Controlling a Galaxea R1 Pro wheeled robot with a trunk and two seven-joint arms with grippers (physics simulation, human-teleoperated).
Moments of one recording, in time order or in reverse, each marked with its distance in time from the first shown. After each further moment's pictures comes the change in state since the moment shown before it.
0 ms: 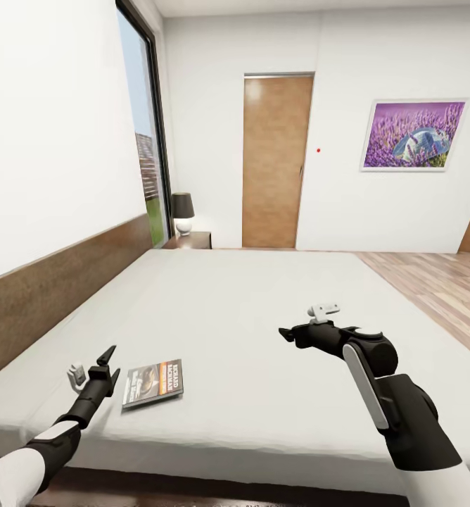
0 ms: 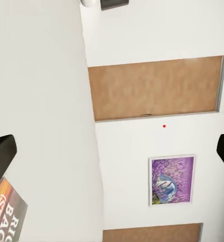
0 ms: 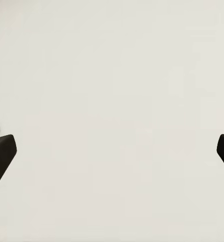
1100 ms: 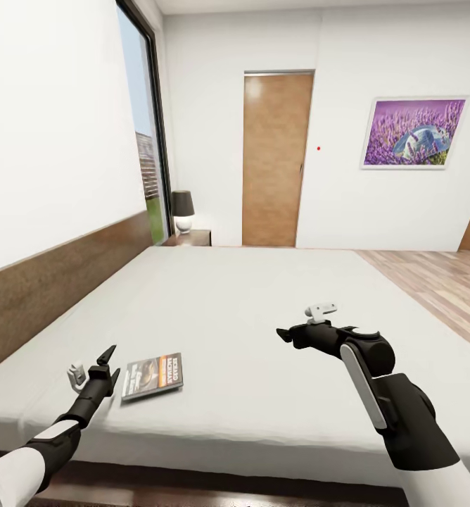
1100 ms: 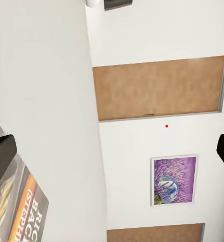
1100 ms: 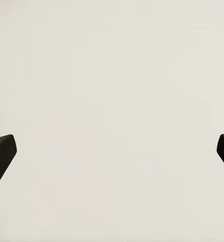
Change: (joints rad) left arm -0.002 0.001 0.002 0.000 -0.001 0.000 0.006; right arm -0.004 0.000 0.019 0.000 0.000 0.001 0.000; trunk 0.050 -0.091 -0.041
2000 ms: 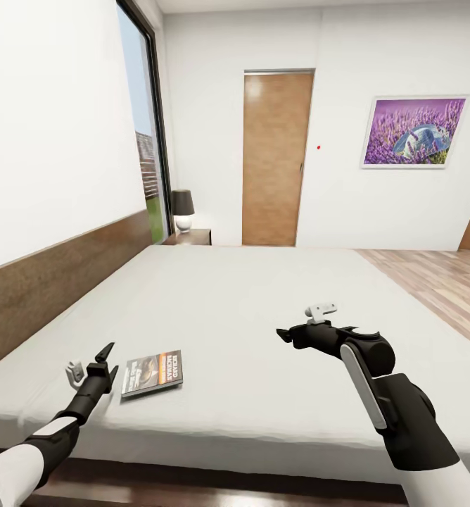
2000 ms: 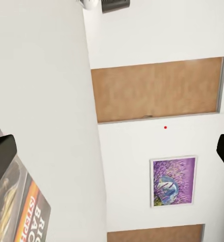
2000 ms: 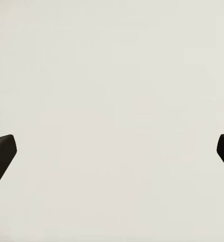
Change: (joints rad) left arm -0.012 0.008 0.001 0.000 0.000 -0.001 0.000; right arm 0.000 0.000 0.000 0.000 0.000 0.001 -0.001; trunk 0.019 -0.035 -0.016
